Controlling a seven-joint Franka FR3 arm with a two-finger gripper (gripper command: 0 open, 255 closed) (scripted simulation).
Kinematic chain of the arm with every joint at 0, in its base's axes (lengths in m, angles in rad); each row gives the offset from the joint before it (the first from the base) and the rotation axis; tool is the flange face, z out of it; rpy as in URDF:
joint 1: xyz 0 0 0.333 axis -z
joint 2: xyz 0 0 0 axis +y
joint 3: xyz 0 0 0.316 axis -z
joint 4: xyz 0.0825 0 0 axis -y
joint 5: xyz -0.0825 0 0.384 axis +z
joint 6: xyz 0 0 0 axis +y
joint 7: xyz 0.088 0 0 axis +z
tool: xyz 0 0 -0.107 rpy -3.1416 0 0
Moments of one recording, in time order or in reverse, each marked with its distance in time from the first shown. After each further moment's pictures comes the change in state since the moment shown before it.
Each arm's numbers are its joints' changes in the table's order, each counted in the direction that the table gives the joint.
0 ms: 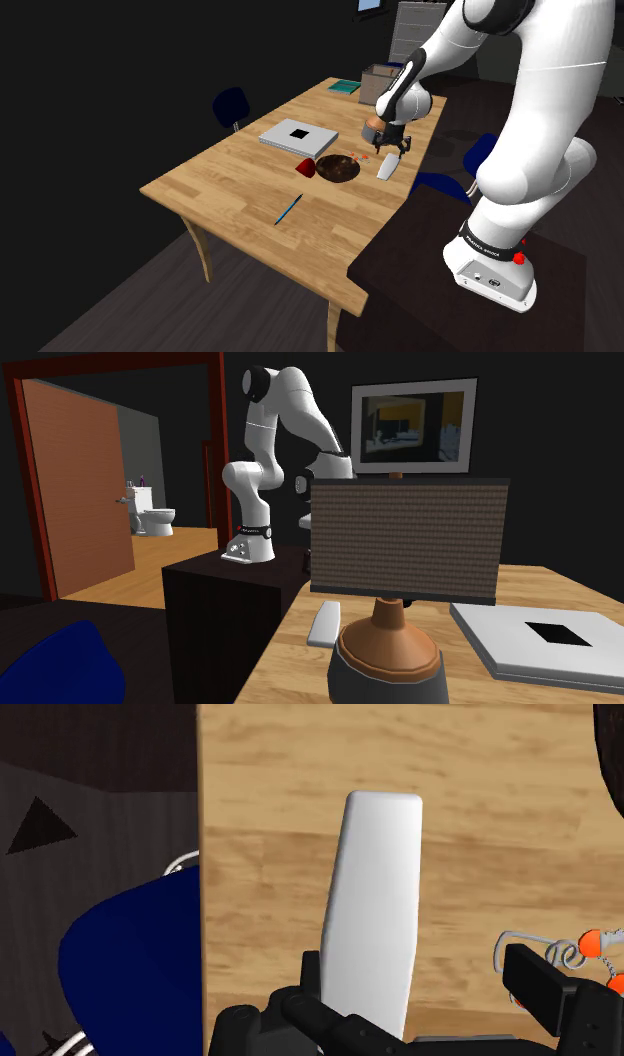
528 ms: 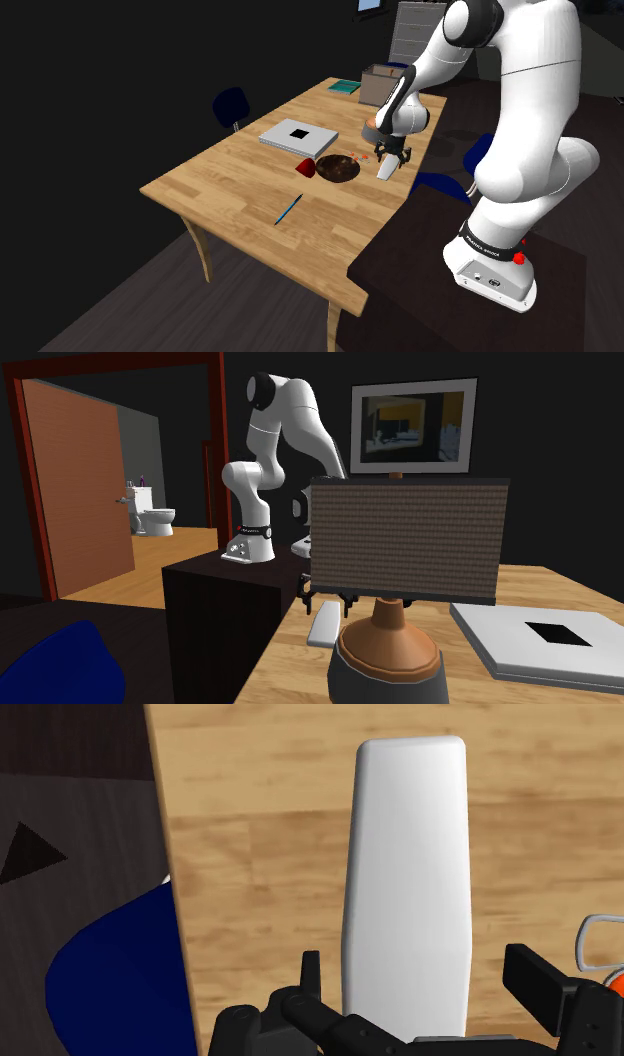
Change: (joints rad) arm 0.057 0.172 -0.025 0.060 0.084 -0.120 0.001
